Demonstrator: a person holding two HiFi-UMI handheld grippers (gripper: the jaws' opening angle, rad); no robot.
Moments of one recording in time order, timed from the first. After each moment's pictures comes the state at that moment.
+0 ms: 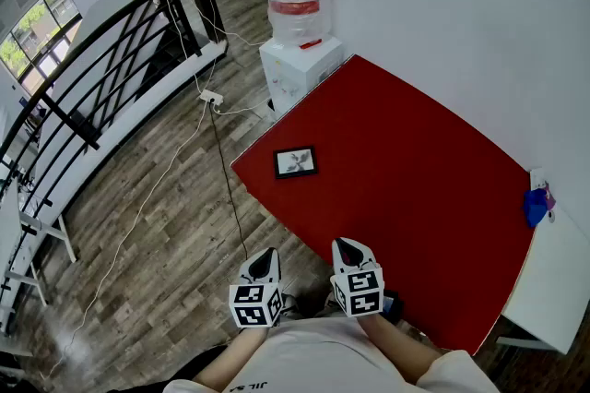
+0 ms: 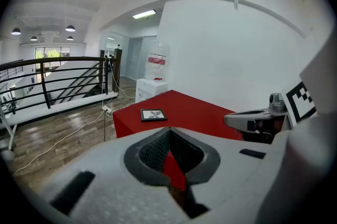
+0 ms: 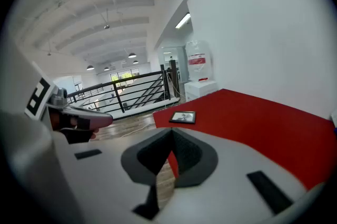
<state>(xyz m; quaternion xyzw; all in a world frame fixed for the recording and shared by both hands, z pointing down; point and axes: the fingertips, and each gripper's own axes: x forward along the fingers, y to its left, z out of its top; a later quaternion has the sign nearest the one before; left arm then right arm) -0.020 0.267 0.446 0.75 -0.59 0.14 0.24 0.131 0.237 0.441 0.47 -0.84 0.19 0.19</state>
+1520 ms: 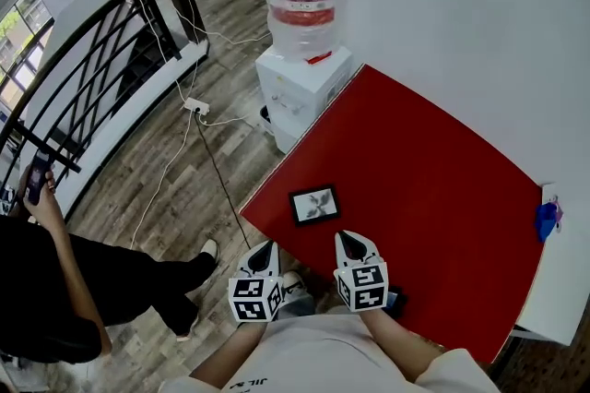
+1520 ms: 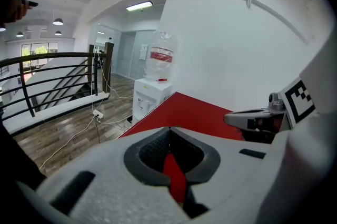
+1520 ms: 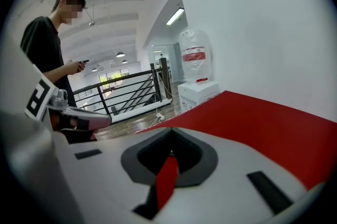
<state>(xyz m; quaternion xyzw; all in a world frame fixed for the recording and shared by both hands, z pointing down) -0.116 0.058 0.467 0.79 -0.54 0.15 0.25 0.042 0.045 0.458 0.52 -0.81 0.21 0.19</state>
